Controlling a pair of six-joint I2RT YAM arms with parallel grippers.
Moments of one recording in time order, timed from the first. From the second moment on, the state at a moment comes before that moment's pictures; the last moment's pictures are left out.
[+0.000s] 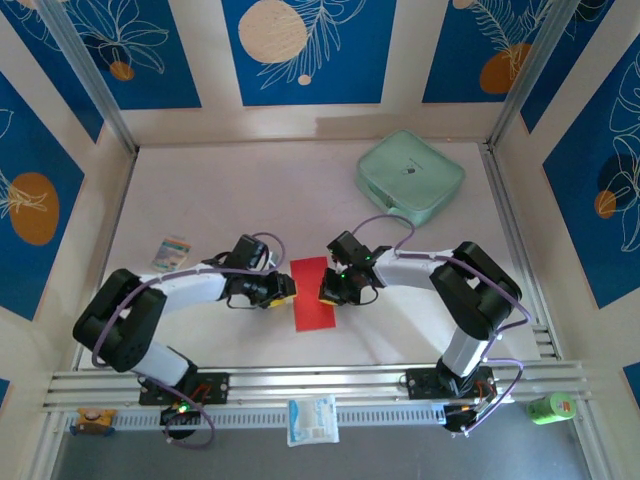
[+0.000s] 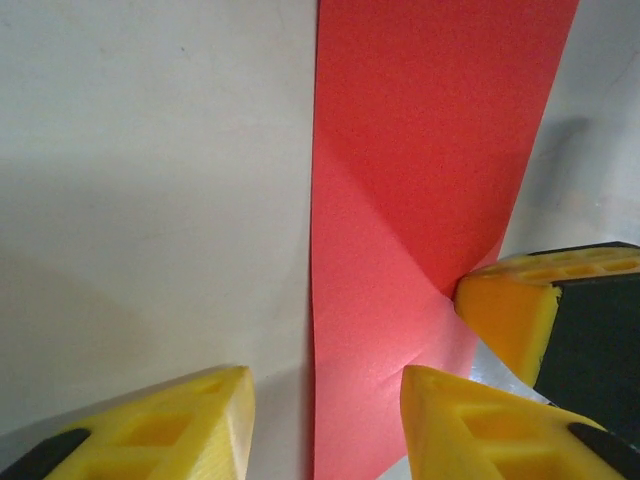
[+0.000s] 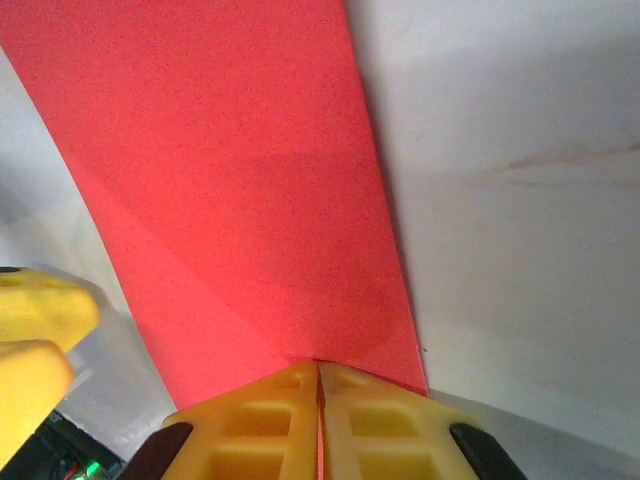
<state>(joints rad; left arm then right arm) -0.56 1.50 0.63 -0.19 0.51 -0.86 0.74 1.71 0.85 -0.31 -0.40 0.98</state>
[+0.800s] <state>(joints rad) -0.57 1.57 0.63 -0.12 0.56 -0.89 0.73 1.72 0.83 -0.26 -0.44 1.00</state>
